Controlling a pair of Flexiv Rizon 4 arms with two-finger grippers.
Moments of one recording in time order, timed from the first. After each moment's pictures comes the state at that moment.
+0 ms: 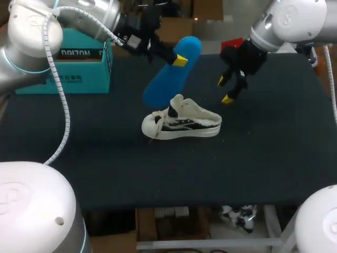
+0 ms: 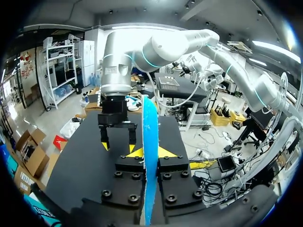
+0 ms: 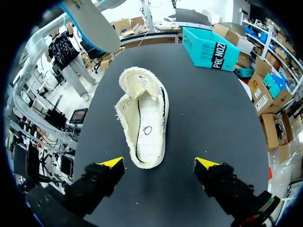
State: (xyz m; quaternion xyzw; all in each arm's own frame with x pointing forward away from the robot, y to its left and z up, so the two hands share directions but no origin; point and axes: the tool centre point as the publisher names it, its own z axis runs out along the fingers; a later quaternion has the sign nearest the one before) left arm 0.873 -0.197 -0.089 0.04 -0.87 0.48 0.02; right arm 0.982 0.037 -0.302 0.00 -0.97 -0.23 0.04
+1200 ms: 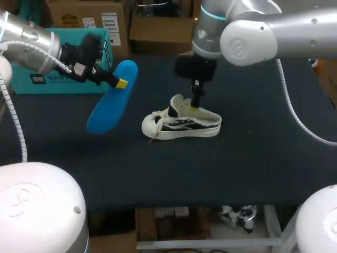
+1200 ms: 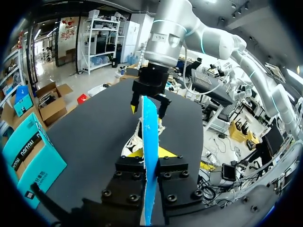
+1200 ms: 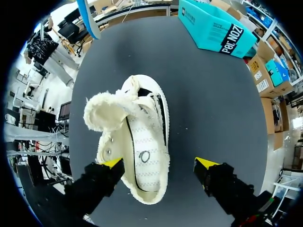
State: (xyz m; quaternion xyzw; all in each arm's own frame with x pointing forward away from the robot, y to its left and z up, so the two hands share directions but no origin) left arm 0.883 -0.030 -0.171 0.24 -0.87 0.44 -0.01; right arm 0.974 0.132 -0.326 -0.04 -1.00 -0.08 0.01
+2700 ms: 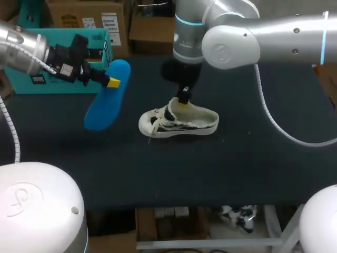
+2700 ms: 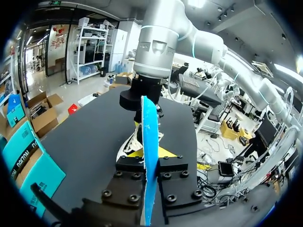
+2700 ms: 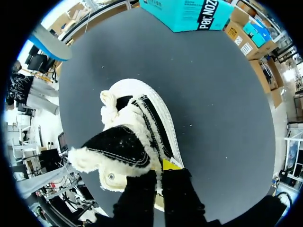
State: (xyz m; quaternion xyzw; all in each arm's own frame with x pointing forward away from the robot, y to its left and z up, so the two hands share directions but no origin) left arm 0.889 -0.019 -0.163 0.17 -0.86 0.49 0.02; right arm 0.954 0.159 -0.329 -0.23 -0.97 -0.03 0.02
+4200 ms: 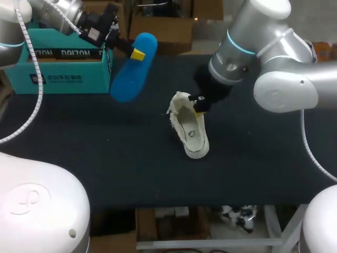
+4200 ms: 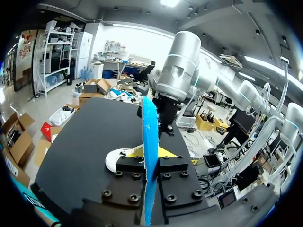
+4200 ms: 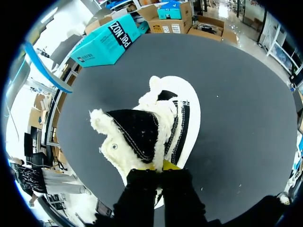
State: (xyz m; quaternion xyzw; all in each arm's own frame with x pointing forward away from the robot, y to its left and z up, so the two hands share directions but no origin) left arm 0.967 -0.086 -0.139 0.04 -0.86 0.50 0.12; right arm 0.912 0.122 -0.337 -0.55 -0.82 -0.17 0.03
